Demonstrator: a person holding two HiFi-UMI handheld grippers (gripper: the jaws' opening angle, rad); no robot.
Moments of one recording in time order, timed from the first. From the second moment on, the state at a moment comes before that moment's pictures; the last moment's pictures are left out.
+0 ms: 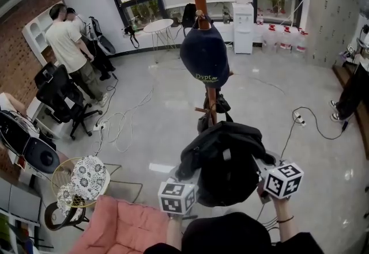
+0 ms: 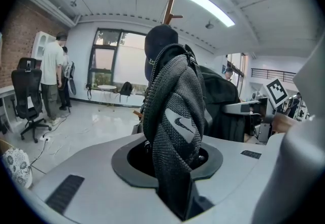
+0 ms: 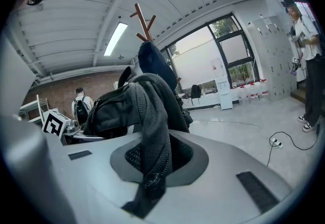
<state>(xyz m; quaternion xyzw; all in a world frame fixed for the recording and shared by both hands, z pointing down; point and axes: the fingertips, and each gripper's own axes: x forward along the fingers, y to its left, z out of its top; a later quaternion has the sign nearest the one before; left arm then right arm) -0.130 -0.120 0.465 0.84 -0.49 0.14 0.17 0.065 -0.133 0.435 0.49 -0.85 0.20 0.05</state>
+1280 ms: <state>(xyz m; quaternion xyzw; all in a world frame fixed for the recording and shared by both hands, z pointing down) -0.118 -0.242 0.595 0.81 -0.48 0.22 0.27 0.072 -0.270 0.556 0.47 -0.84 0.27 0.10</state>
